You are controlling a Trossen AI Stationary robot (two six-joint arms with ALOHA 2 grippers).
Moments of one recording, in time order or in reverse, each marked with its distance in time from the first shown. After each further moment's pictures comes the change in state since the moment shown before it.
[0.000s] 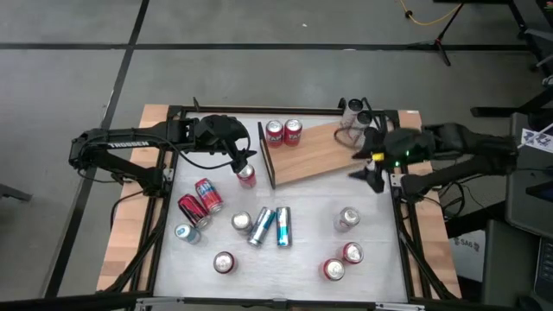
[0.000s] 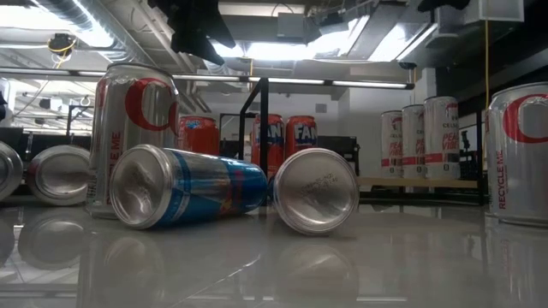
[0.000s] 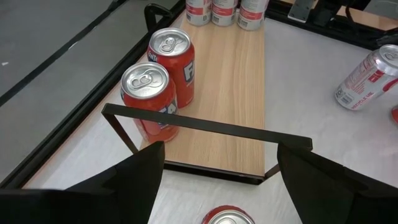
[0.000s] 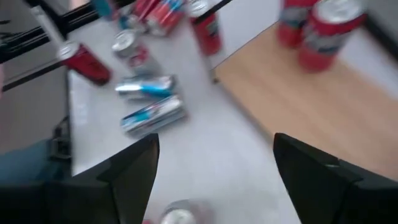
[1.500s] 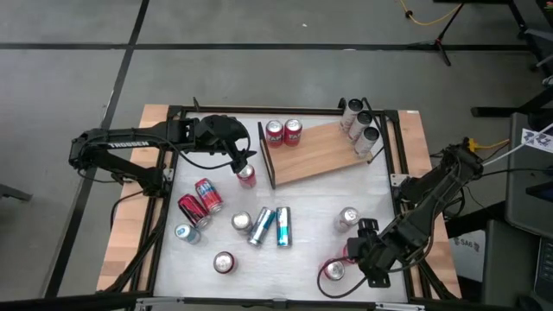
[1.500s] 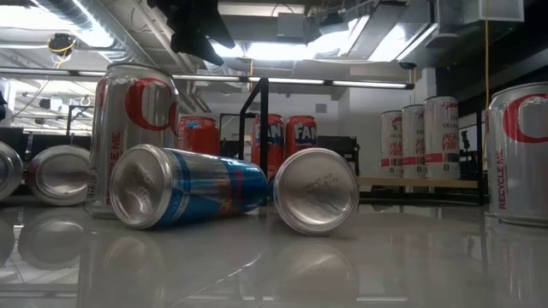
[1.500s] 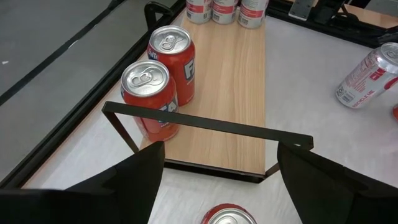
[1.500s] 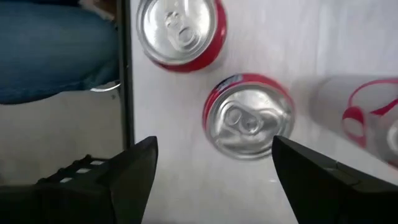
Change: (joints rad) left arm 0.000 0.000 0.000 -0.006 0.000 0.000; right arm 0.695 0.500 -0.001 -0.006 -0.107 0.329
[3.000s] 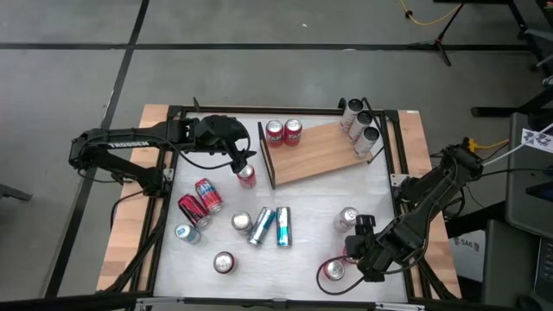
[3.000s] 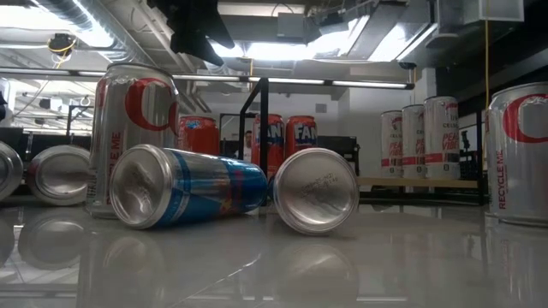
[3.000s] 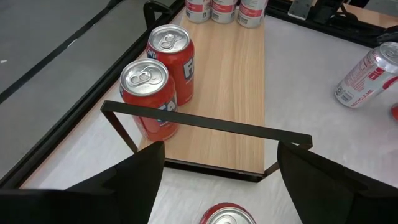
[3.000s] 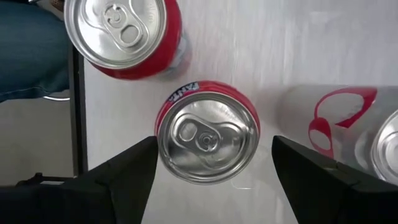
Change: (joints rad) left arm 0.000 0.000 0.000 -0.002 0.004 -0.003; right arm 0.009 0.002 -0.094 0.035 0.116 -0.025
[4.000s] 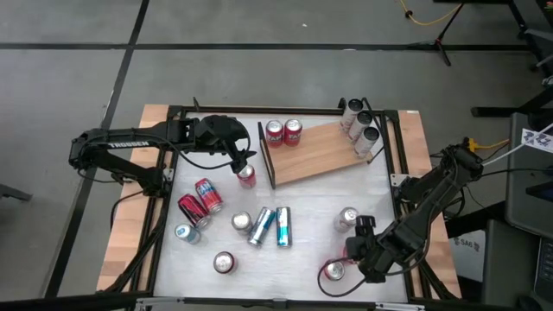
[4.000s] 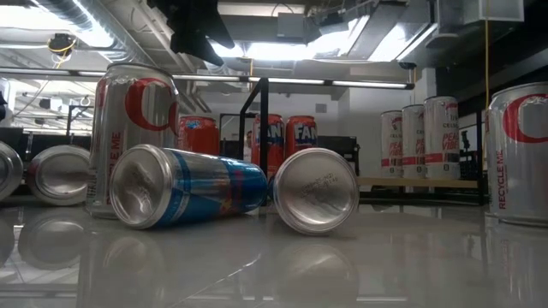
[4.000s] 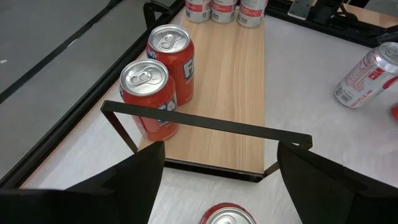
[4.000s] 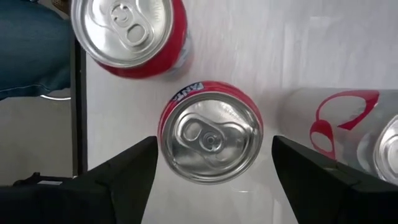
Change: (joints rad) left arm 0.000 0.000 0.000 0.000 0.000 0.000; right arm 0.023 0.002 0.000 0.006 0.012 -0.003
